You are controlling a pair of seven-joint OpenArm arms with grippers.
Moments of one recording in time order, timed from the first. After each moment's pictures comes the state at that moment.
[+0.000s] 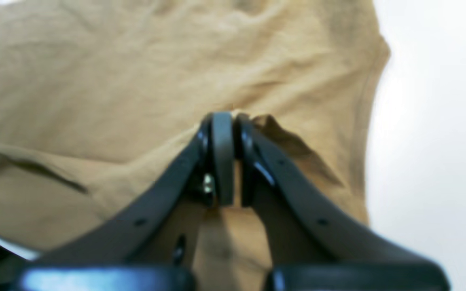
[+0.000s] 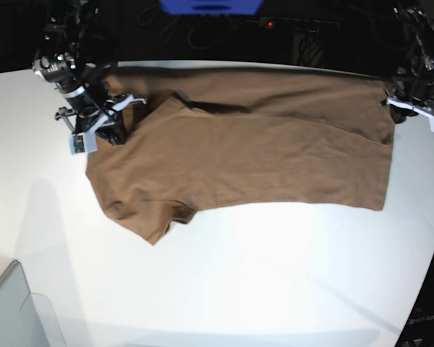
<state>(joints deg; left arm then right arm) 24.4 -14.9 -33.2 99.5 -31.5 -7.0 42.6 -21.6 -0.3 16.5 109.4 15.5 25.1 -40.0</state>
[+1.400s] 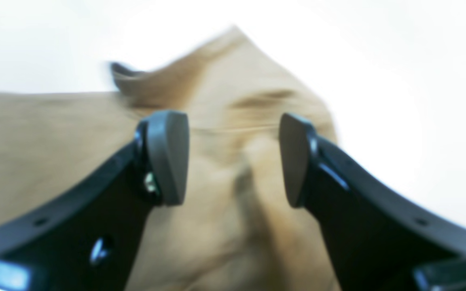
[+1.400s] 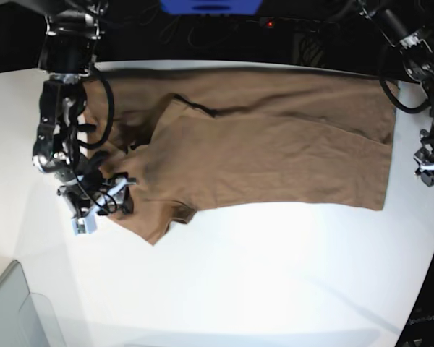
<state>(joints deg) 0.9 -13.0 -42.6 90.3 -30.4 -6.4 42.6 8.4 8.0 12.2 78.3 15.6 24.8 -39.2</state>
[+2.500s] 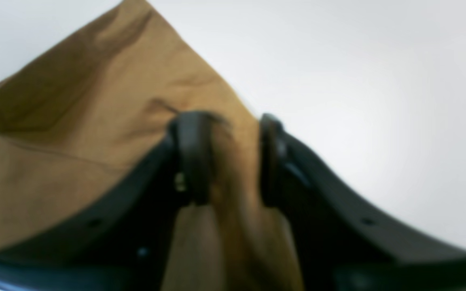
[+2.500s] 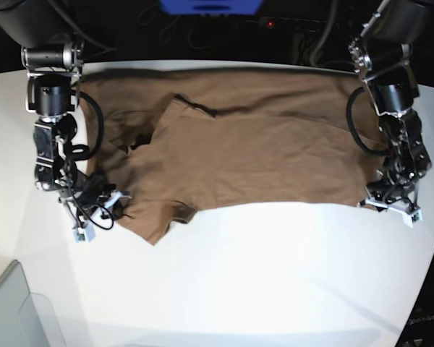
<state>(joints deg) -19.5 -14.9 -24.5 52.7 -13.3 -6.8 30.4 19.2 13.7 5.0 53.7 16.3 24.7 -29.6</state>
